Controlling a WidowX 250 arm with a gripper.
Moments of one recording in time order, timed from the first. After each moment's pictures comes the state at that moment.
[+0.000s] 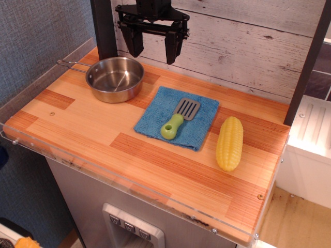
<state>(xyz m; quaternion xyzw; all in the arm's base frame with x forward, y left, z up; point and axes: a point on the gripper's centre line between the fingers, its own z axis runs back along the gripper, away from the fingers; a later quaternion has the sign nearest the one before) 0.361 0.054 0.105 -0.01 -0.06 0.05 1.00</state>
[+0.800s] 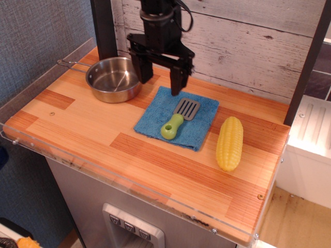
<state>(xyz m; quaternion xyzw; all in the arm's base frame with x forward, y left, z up) 0.340 0.030 0.074 0.00 -0.06 -0.05 1.00</state>
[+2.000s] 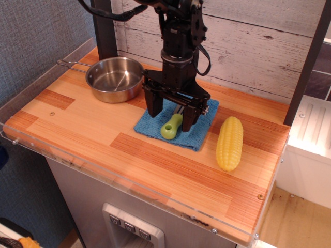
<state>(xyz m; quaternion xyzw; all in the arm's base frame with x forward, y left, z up) 0.325 0.005 0.031 0.03 -0.02 -0.03 1.00</state>
